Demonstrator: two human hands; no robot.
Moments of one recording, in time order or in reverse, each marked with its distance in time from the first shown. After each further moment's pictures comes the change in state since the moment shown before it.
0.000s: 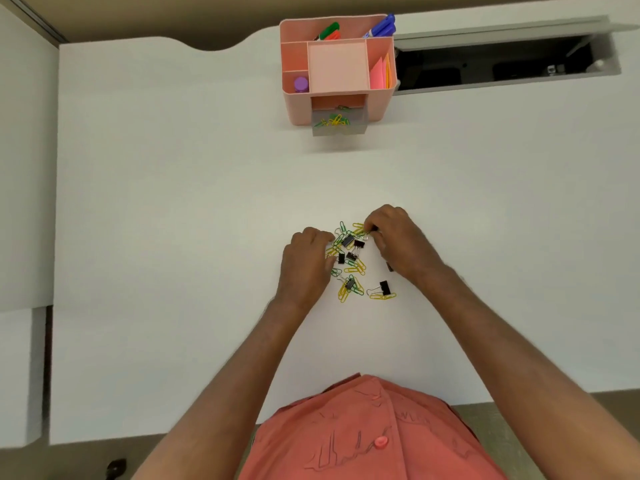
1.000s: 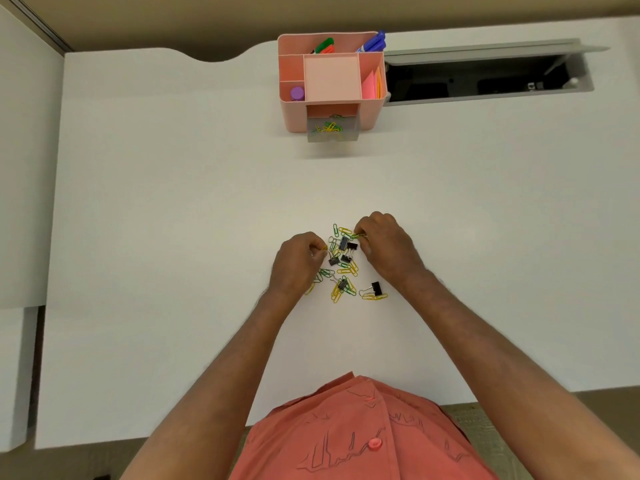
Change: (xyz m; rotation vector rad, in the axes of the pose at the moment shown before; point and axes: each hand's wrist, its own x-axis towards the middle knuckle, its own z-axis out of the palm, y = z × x) left_hand 0.007 0.000 -0.008 -0.338 -0.027 -0.219; right_hand -0.005 -0.009 0.011 -0.142 0.064 0.035
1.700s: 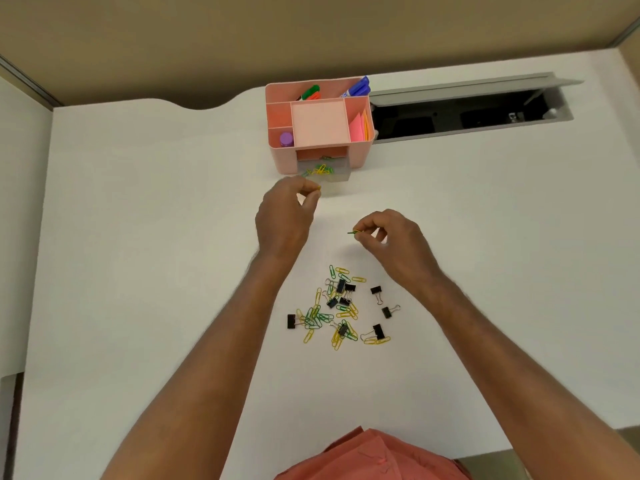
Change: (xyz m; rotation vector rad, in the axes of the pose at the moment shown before) left_hand 0.091 0.083 -0.068 -0.049 0.350 0.185; right_hand 0.033 -0.010 -0.067 0.445 0.159 0.149
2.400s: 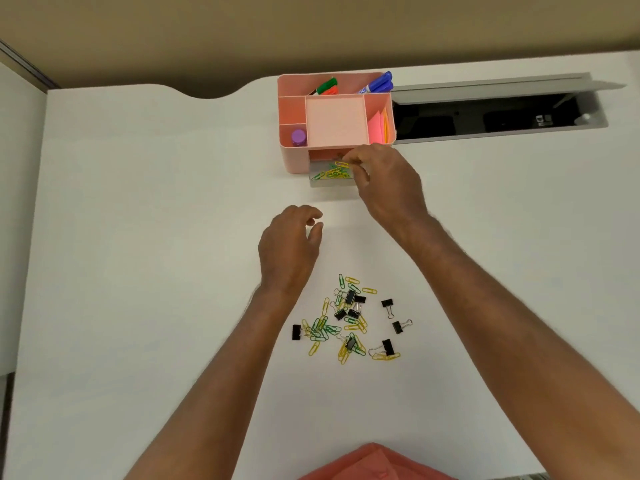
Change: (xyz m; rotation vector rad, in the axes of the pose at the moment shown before) left_hand -0.014 -0.039 0.013 0.204 -0.056 0.061; right_hand 0.116 -0.042 0.011 -0.298 0.188 -0.233
